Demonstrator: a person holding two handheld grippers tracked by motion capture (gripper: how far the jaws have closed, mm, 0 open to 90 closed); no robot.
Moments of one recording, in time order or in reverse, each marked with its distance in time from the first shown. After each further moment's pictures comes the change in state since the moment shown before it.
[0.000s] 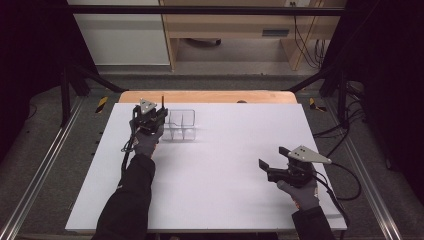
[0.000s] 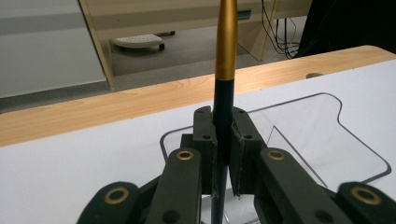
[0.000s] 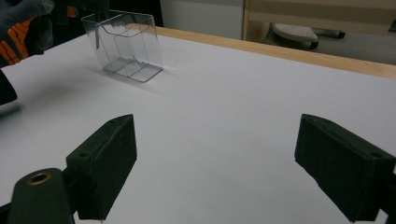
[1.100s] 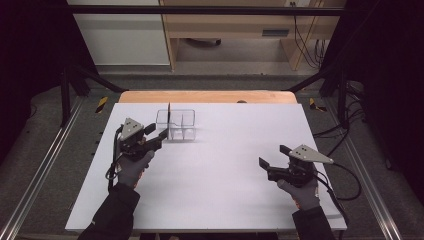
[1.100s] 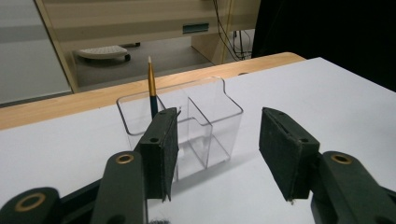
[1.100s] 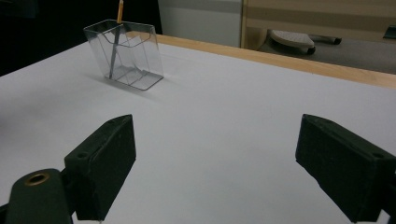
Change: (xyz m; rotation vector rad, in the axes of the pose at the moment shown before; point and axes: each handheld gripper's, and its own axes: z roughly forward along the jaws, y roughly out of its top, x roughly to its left) left arm -0.030 -0.011 -0.113 -0.056 -0.155 0.010; right arm 0.003 0.006 -0.004 -0.021 -0.009 -0.001
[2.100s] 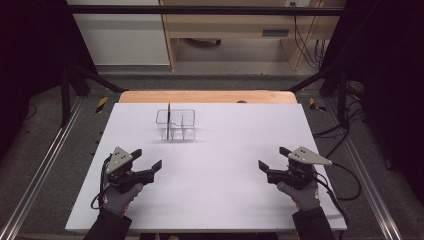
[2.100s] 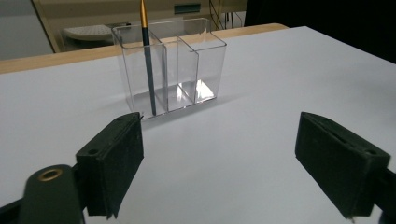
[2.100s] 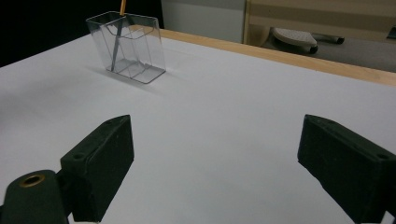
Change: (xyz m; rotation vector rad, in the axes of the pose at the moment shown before) left arm -0.003 -0.056 -0.048 0.048 -0.027 -0.012; right arm 0.002 -0.005 -0.001 0.013 0.009 -0.022
